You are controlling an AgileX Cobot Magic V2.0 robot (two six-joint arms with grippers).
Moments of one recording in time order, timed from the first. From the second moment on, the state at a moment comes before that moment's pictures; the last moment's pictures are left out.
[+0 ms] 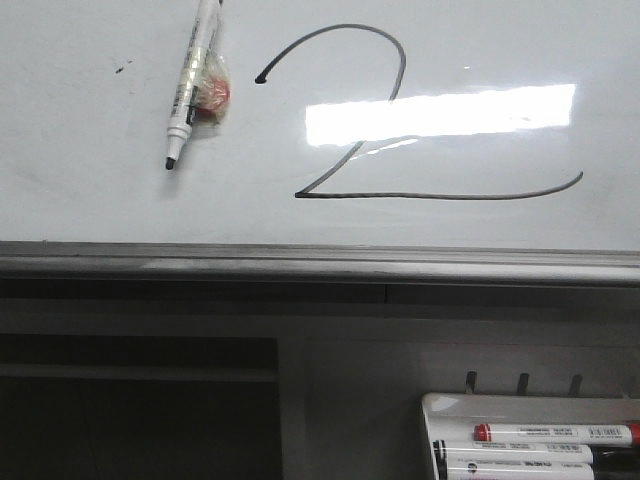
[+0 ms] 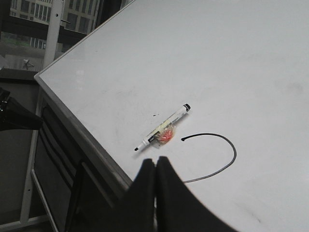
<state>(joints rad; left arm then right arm) -0.29 0.00 0.00 -0.15 0.32 0.22 0.67 0.05 -0.32 0.54 0.26 -0.83</state>
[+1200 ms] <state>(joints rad) -0.29 0.00 0.00 -0.15 0.32 0.22 0.67 0.05 -0.27 0.54 0.23 -0.83</state>
